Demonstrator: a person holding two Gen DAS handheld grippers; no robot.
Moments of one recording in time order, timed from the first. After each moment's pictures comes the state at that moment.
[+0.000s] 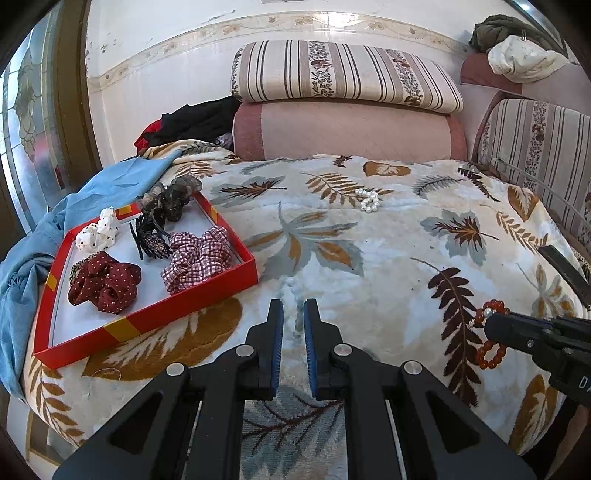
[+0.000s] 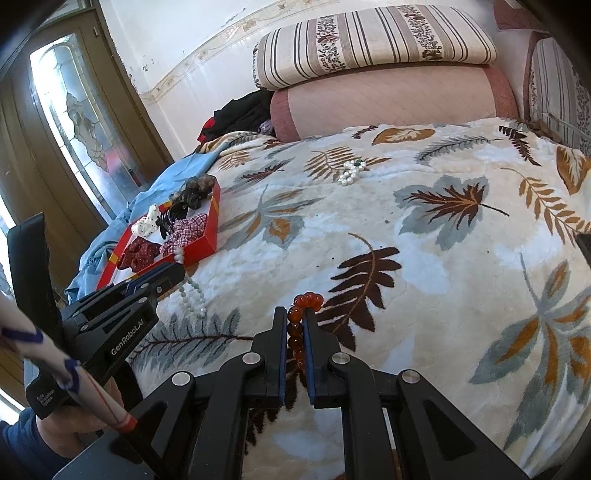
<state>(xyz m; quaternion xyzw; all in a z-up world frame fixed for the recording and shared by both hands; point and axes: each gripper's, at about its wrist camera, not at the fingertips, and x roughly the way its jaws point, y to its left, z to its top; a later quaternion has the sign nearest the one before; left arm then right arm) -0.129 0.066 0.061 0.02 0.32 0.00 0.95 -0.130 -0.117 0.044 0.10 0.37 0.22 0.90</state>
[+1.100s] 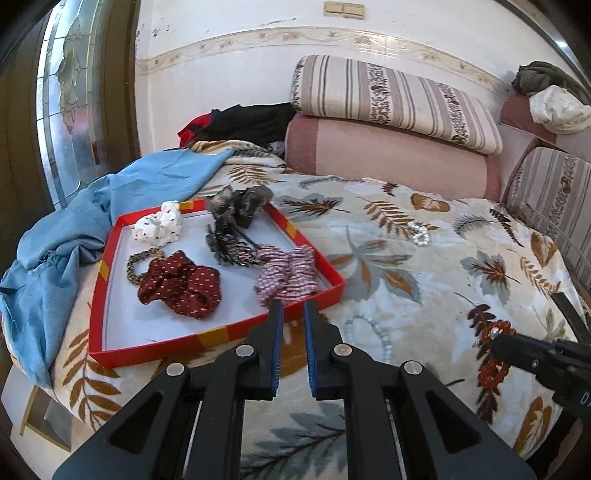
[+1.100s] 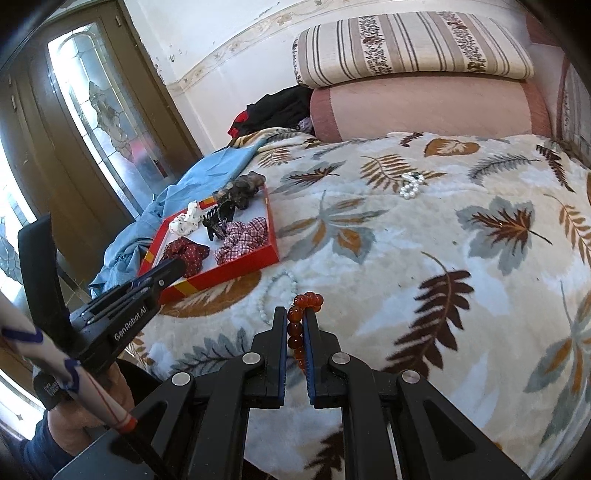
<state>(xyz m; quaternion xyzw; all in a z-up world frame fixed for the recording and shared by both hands) -0.144 0.147 0.091 -0.04 0.31 0.06 0.95 -0.129 -0.051 0.077 0.09 0.37 0.26 0.89</state>
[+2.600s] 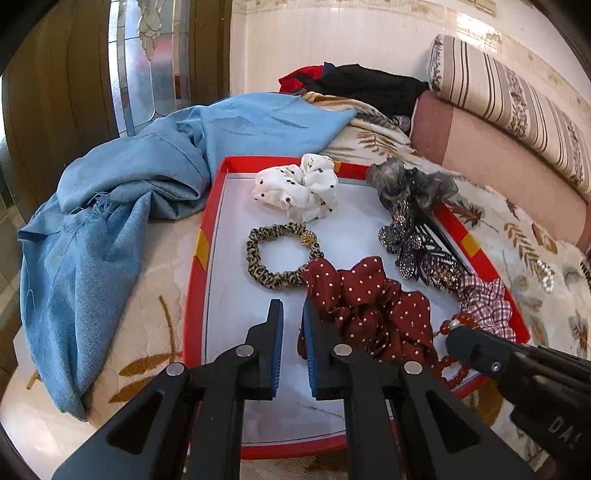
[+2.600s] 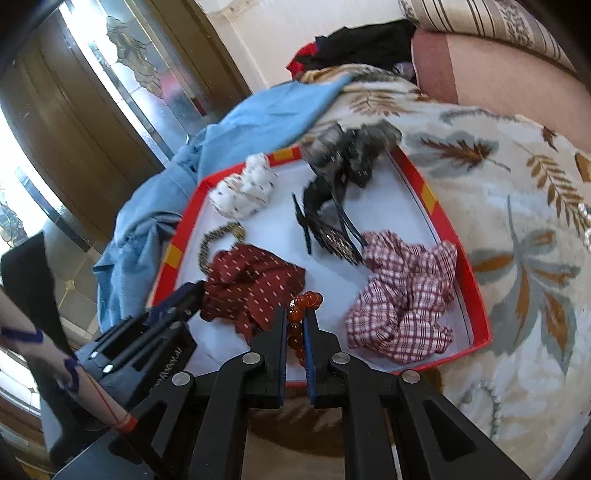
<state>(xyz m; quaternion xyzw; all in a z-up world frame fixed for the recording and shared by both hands) -0.092 0.296 0.050 -0.11 0.37 0.21 0.90 -0.019 0.153 0.046 0.04 0.45 0.35 0.82</state>
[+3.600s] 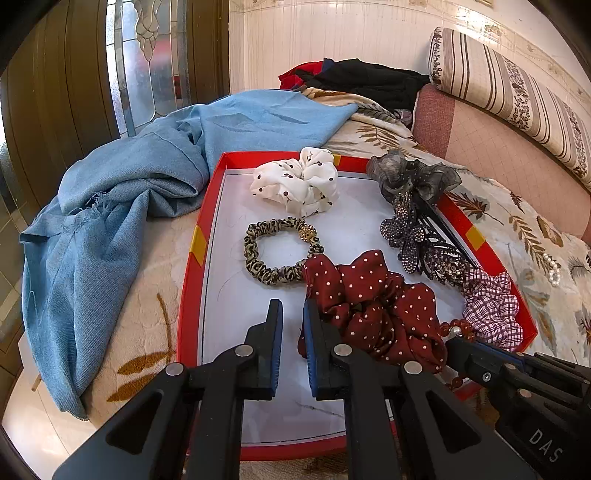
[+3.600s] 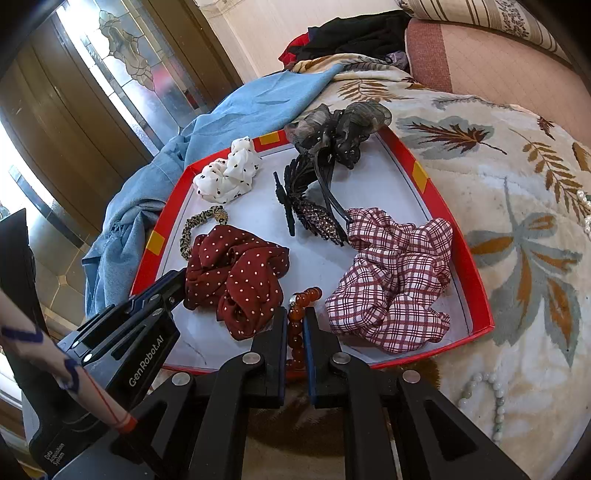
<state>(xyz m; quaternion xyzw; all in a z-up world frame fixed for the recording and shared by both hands) -0.089 0.295 0.047 -0.11 0.38 0.21 0.90 -0.020 0.148 0.033 0.03 0.46 0.34 0.82</state>
